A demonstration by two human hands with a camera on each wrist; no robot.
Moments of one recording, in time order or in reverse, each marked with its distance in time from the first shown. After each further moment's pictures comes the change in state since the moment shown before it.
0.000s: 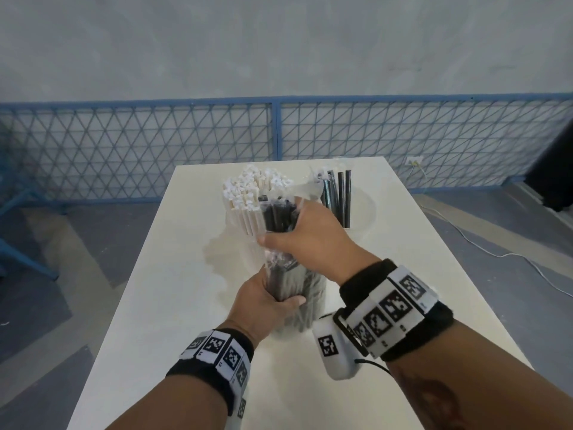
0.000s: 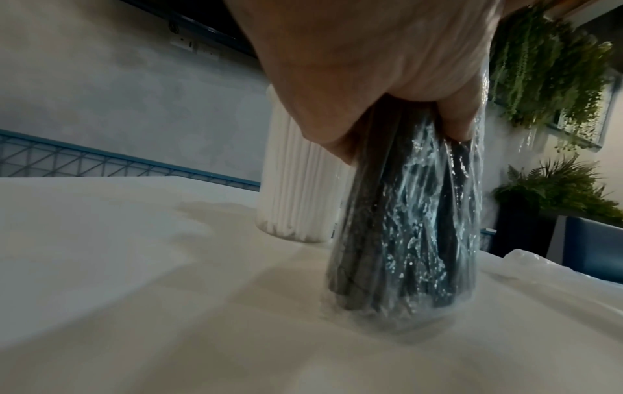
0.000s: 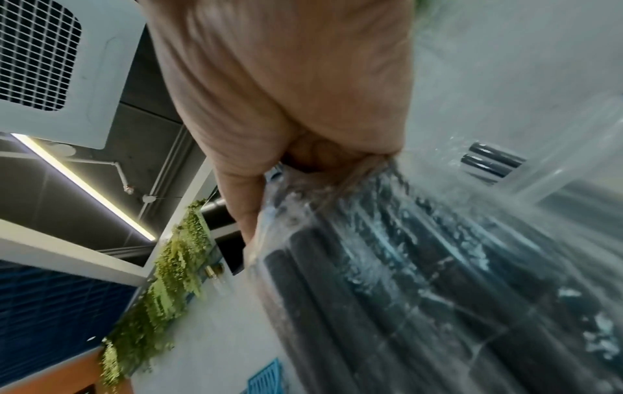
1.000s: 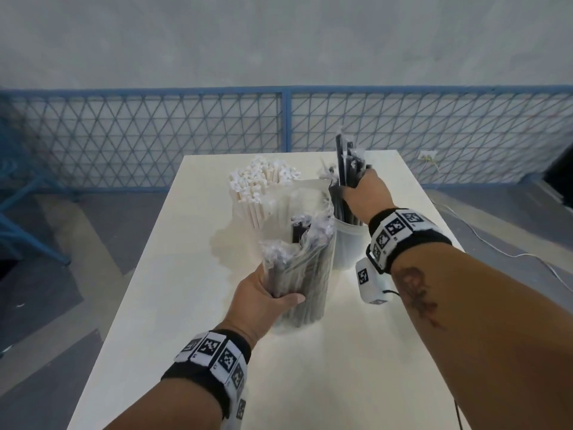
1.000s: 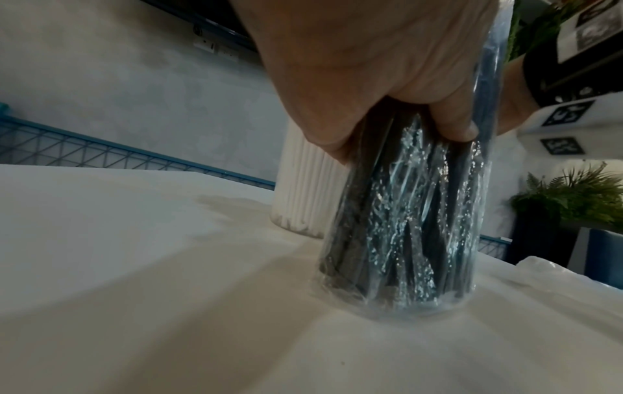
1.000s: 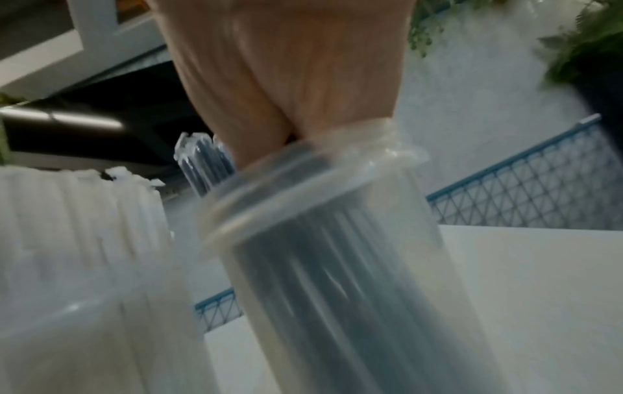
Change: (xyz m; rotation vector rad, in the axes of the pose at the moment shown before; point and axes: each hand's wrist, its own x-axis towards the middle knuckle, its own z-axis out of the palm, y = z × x) left_hand -0.004 -0.009 -0.008 -0.046 0.034 -0.067; right_hand 0.091 0.092 -0.049 -0.205 0.328 0.328
